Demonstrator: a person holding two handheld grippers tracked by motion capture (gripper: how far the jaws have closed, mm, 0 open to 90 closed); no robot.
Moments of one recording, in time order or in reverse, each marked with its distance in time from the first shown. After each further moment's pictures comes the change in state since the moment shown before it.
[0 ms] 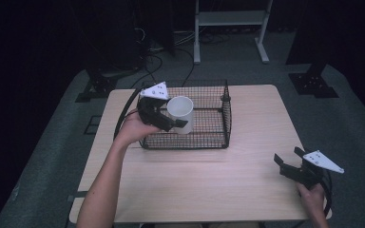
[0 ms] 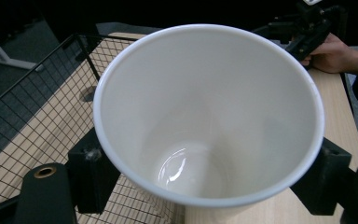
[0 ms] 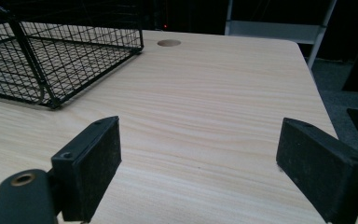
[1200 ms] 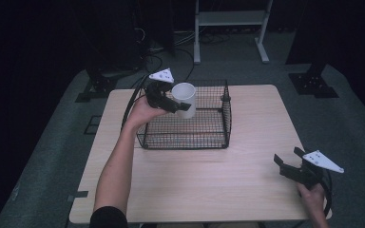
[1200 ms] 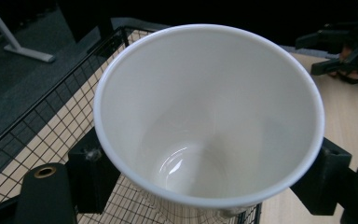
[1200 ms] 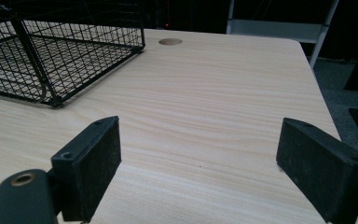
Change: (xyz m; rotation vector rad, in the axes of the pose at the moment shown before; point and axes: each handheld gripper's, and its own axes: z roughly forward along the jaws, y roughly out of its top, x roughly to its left) left arm 0.060 -0.004 0.037 0.010 0.025 -0.069; right arm 0.000 0.000 0.000 0.002 0.009 -0.001
